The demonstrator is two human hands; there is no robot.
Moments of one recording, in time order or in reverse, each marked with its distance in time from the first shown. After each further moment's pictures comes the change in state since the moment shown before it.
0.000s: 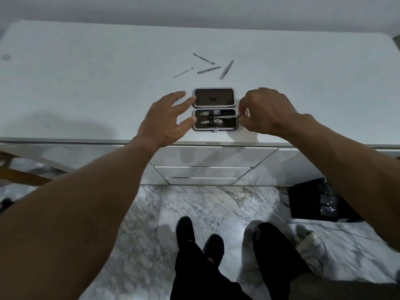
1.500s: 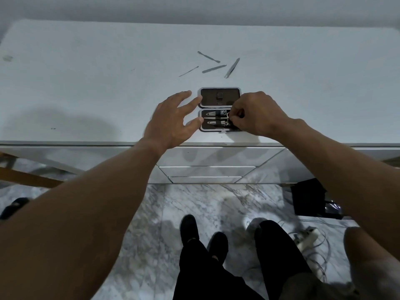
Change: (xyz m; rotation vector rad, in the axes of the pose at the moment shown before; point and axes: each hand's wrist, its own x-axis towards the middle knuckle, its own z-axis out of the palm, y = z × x) left_hand 0.001 -0.003 0.002 -0.017 0.008 0.006; right_hand 0.014 -0.020 0.016 0.240 -0.008 0.012
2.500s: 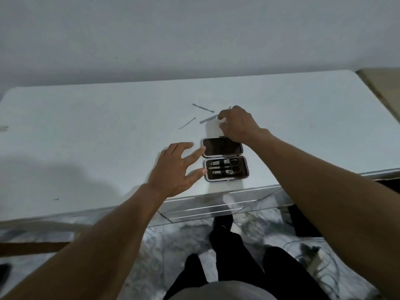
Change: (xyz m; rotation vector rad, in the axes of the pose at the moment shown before) left_hand 0.017 -0.020 -0.020 0.034 -0.086 0.203; right_hand 0.103 -0.004 -0.008 0.051 0.024 0.346
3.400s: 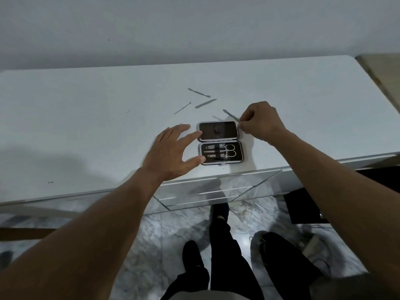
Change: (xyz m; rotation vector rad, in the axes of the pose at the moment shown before) left_hand 0.001 -0.001 0.006 -0.030 -0.011 -0.005; right_hand -0.062 0.031 -0.023 0.299 0.077 0.196
